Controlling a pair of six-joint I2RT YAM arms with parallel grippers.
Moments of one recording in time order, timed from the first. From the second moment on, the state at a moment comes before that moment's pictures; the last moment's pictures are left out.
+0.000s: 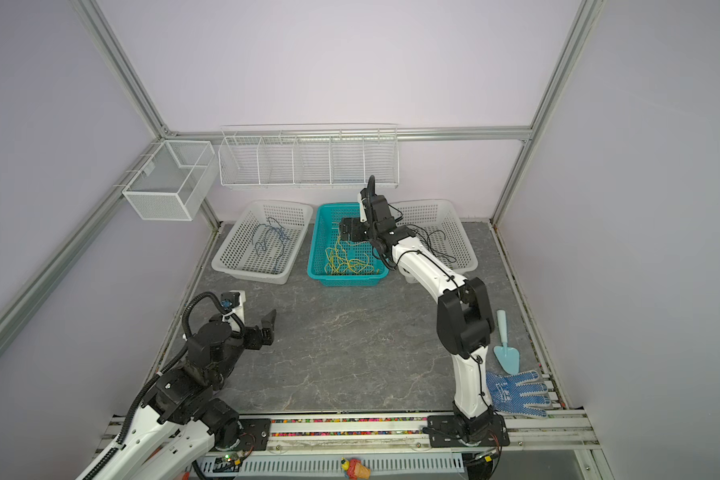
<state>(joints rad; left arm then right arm) -0.61 0.49 0.52 -0.44 -0.39 -0.22 0.53 1.94 1.75 -0.29 -0.05 0.33</state>
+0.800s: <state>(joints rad) -0.59 0.63 0.49 -0.23 -0.54 -0.17 0.52 0.93 0.86 -0.28 0.41 0.06</state>
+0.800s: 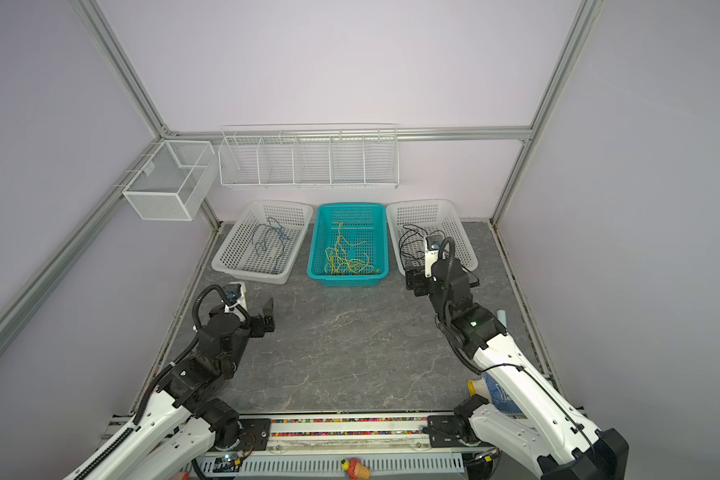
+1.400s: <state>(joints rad) -0.27 1.10 0.39 0.35 -0.53 -0.12 0.32 0.79 0.43 0.04 0.60 0.04</state>
